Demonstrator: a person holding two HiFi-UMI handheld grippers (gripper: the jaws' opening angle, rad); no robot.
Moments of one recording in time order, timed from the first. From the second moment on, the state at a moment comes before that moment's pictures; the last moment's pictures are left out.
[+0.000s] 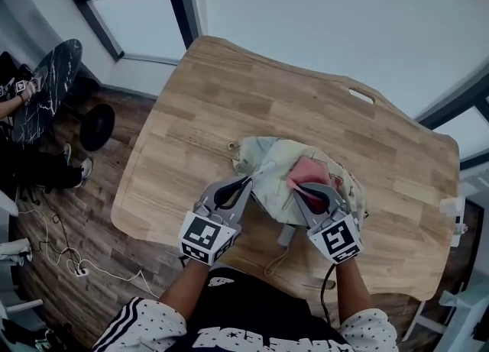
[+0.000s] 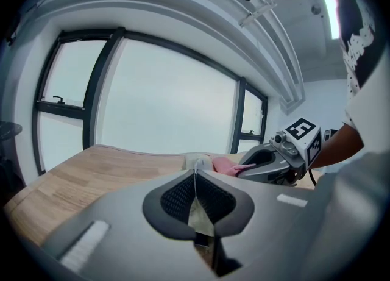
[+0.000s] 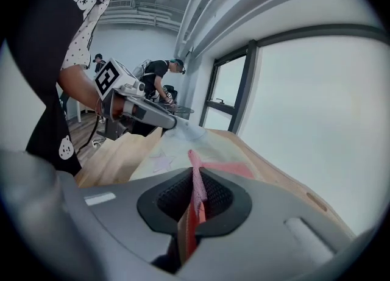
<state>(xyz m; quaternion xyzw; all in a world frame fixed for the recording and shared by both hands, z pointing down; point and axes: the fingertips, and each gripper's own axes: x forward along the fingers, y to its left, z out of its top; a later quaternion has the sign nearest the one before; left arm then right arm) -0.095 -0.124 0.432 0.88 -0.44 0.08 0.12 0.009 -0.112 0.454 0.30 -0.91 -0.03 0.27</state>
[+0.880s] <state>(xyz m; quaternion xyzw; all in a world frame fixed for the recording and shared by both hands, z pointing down) -0.091 -0.122 0.426 0.89 -0.44 0.09 0.10 -0.026 -0.028 0.468 0.19 -0.95 0.05 0.23</state>
